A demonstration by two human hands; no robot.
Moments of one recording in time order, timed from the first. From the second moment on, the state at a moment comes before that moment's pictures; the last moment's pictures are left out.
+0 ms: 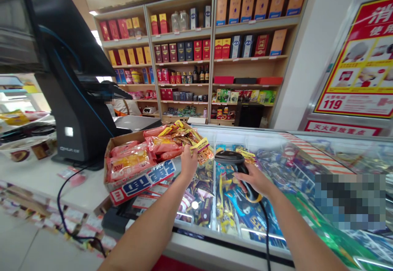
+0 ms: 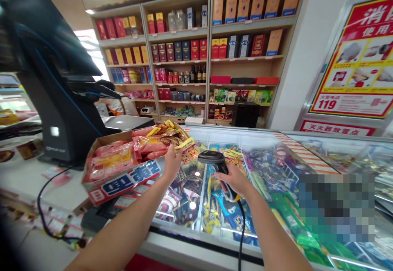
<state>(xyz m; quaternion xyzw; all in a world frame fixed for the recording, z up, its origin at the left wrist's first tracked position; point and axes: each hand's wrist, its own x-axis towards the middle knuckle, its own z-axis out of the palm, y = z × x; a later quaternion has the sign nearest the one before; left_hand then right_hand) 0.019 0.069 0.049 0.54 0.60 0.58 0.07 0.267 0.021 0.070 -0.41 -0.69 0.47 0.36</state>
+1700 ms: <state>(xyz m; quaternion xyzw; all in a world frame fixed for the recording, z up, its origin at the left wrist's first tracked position) -0.073 0.136 0.137 0.64 0.72 0.28 -0.01 0.213 0.029 0.065 -0.34 -0.50 0.59 0.54</state>
